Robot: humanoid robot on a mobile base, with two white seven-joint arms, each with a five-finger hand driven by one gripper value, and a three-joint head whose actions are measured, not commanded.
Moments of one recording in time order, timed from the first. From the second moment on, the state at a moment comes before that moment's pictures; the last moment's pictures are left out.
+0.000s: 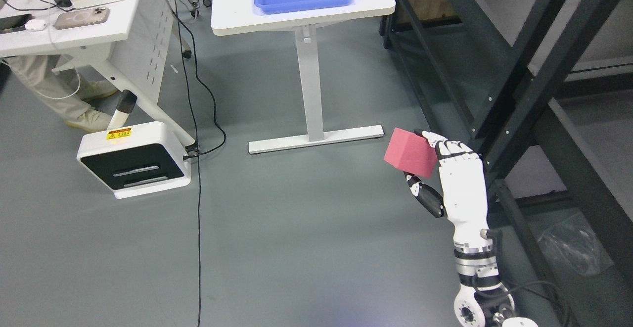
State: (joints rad) left arm 0.00 0.00 -0.08 0.00 0.13 0.01 0.18; right arm 0.13 0.00 0.16 -1.63 1.14 -0.33 -0.57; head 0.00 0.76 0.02
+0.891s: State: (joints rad) left arm 0.00 0.00 -0.08 0.00 0.13 0.01 0.18; right arm 0.13 0.00 0.16 -1.64 1.14 -0.33 -0.57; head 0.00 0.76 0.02
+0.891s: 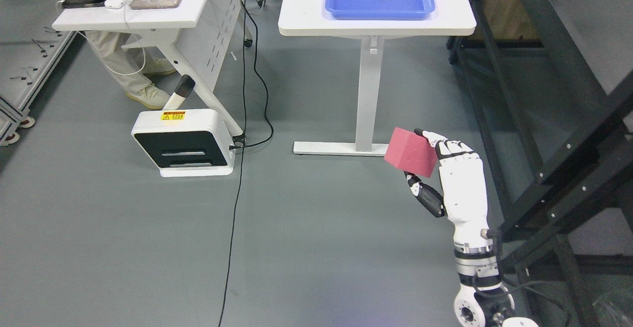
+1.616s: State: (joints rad) left arm 0.00 0.00 -0.08 0.00 0.13 0.01 0.18; right arm 0.13 0.00 0.16 -1.64 1.14 -0.32 -0.57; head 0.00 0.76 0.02
